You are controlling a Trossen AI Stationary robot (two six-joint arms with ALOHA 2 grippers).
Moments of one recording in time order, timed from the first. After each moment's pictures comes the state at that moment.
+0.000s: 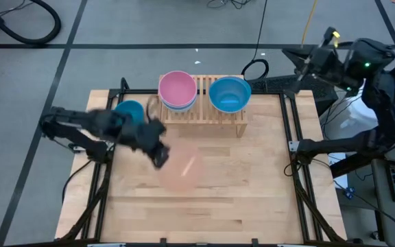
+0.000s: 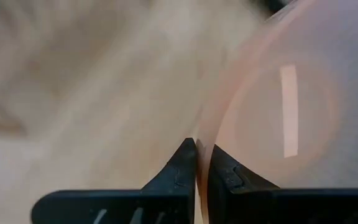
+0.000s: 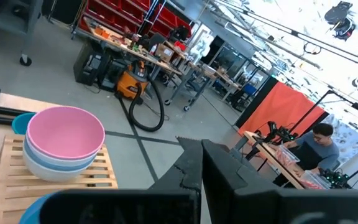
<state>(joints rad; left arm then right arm) -0.25 1.42 1.70 -1.20 -0.18 -0.88 -0.47 1.06 1.83 -0.79 0.13 -0.57</state>
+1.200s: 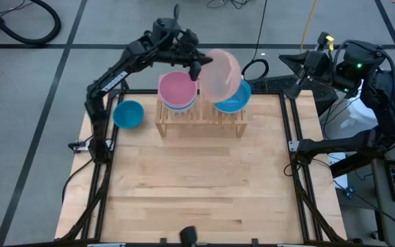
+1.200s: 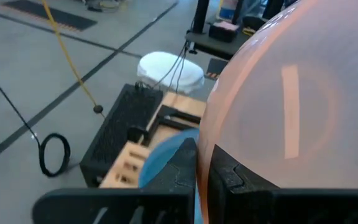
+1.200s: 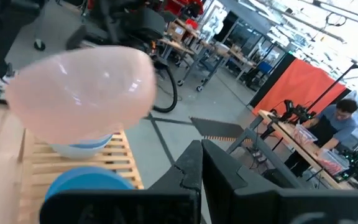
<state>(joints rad) 0.55 1.92 2.35 -0.80 0.33 -0.01 -0.47 1.06 1.83 -0.90 0.14 -0.51</state>
